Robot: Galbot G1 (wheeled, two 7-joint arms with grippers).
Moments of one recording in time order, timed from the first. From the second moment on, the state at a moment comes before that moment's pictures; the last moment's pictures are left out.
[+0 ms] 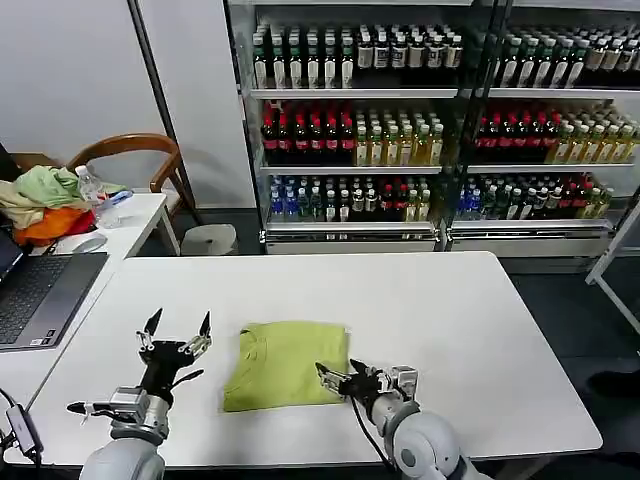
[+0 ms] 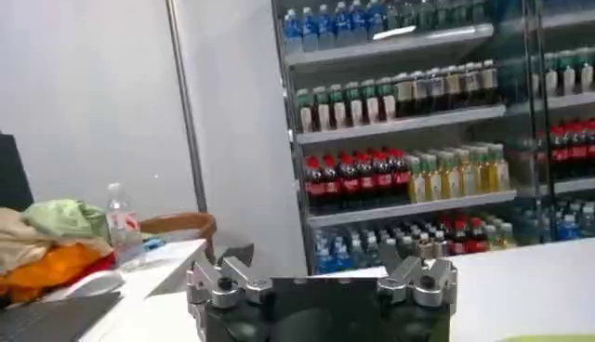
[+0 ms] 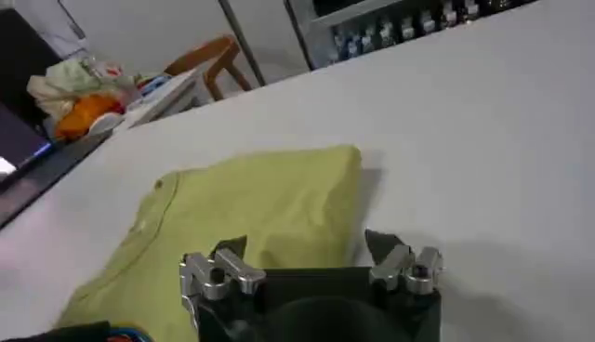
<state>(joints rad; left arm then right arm) 1.41 -1.26 -0.58 -2.05 -0.18 0.19 -0.09 -1.10 1.22 0.06 1.88 0.83 -0.56 0.26</state>
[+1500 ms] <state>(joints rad) 1.41 -1.25 -0.55 -2.00 -0.12 0.16 -0.10 -1.04 1.21 0.14 1.79 0.76 -0.48 0.31</state>
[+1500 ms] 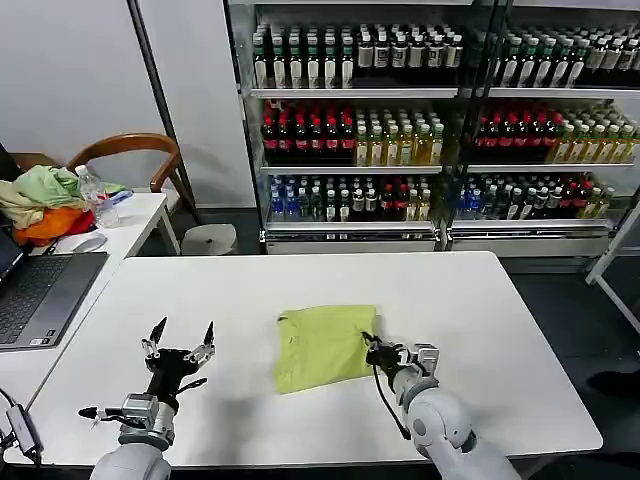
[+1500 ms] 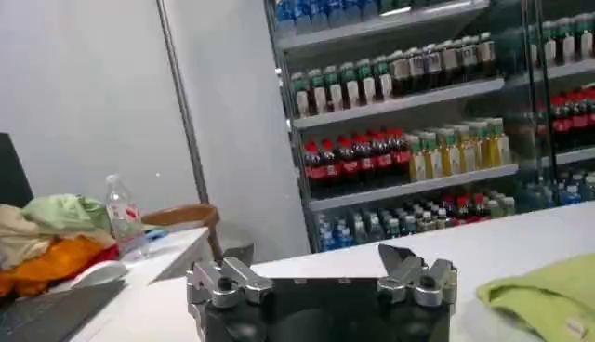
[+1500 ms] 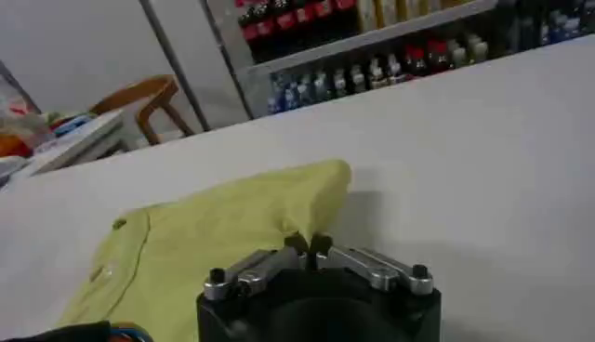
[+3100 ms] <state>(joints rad) 1.22 -1.20 -0.40 -1.92 -0.10 0.04 -0.04 -1.17 1.08 0.53 1.87 0.30 -0.24 0.12</state>
